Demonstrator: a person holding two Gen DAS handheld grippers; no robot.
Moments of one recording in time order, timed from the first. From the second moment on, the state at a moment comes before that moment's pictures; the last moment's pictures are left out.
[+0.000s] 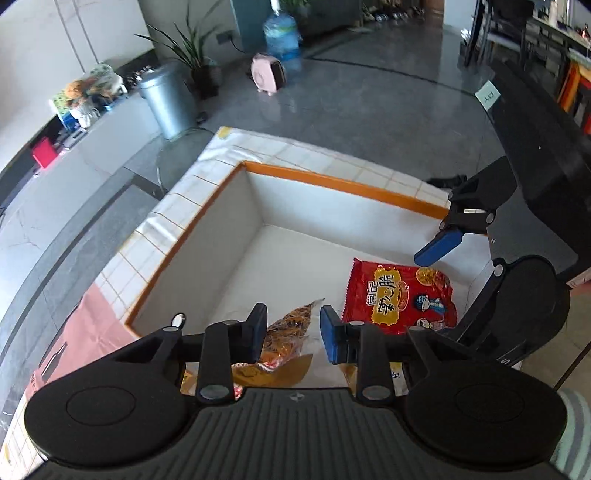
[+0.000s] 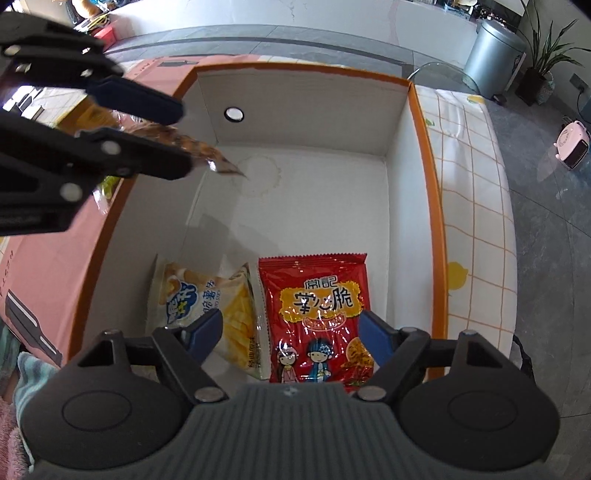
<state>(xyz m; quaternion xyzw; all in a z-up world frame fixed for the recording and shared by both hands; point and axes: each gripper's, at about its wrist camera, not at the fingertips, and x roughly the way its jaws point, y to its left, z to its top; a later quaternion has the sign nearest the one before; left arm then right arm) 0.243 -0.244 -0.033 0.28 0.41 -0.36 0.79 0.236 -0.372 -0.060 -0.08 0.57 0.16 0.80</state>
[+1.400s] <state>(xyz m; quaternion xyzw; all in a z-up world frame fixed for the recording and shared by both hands) 0.168 -0.017 0.024 0.06 0.40 -0.15 0.90 0.178 -0.263 0.012 0.08 0.44 0.14 0.88</state>
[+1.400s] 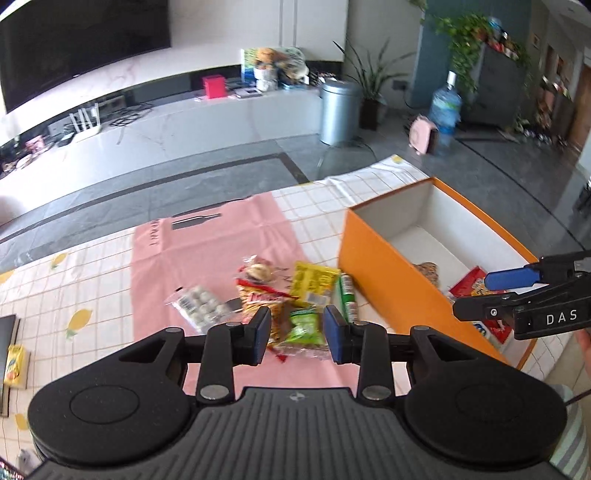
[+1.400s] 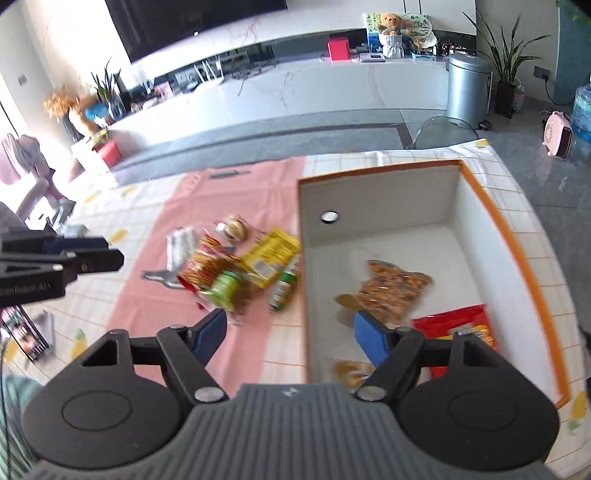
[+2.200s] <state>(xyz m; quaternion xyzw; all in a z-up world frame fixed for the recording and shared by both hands) 0.208 0.029 -0.061 0.06 0.40 -0.20 0.89 0.216 -0.171 -0.075 0.14 0.43 0.06 0.89</state>
